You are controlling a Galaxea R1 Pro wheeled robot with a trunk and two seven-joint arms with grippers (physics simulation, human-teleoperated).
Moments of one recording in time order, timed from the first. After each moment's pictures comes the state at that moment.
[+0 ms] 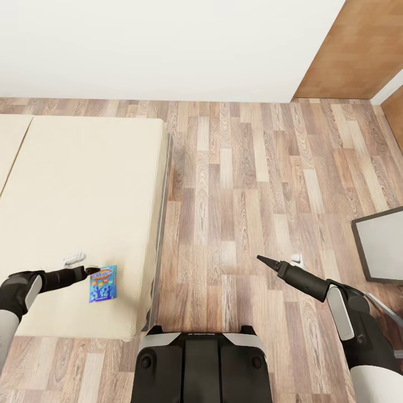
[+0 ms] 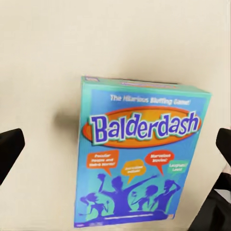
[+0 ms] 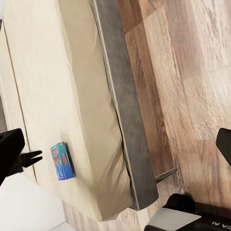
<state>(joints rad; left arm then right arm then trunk) -0.88 0.41 0.34 -0.48 -0.05 0.55 -0.62 -0.53 -0.12 -0.31 -1.20 -0.40 0.80 0.82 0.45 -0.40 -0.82</state>
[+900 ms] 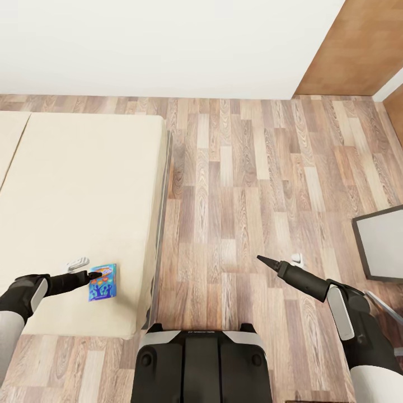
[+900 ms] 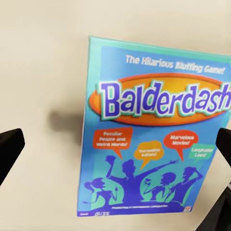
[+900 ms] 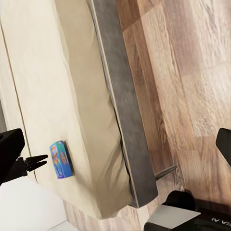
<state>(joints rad) -0.88 0.39 0.34 -0.43 -0.06 0.54 -0.56 -0.53 -0.12 -0.31 -1.20 -0.40 0.81 0.82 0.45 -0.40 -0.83</state>
